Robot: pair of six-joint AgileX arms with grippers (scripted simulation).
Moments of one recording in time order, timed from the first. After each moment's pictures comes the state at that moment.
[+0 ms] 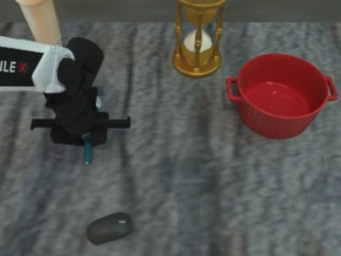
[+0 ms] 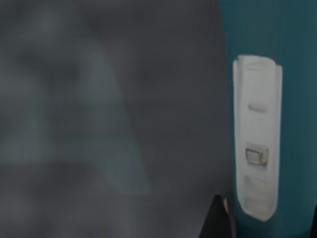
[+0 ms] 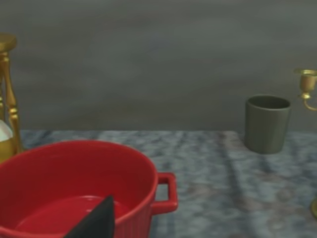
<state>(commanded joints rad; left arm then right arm) -0.32 2.04 1.25 -0.60 -0.03 -0.26 0.00 0.00 0.00 0.00 0.00 0.00</state>
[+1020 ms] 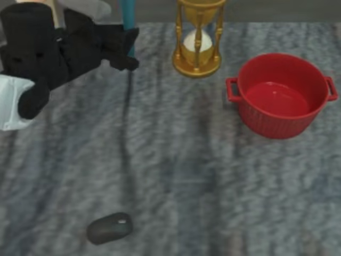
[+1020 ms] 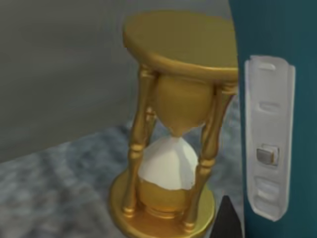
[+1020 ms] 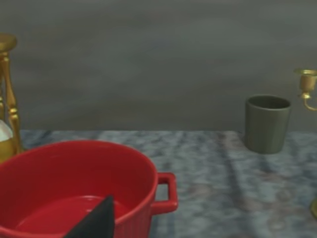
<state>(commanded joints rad) -0.27 1.76 0.92 0.62 0.46 -0.03 0.00 0.00 0.00 0.00 0.00 0.00</state>
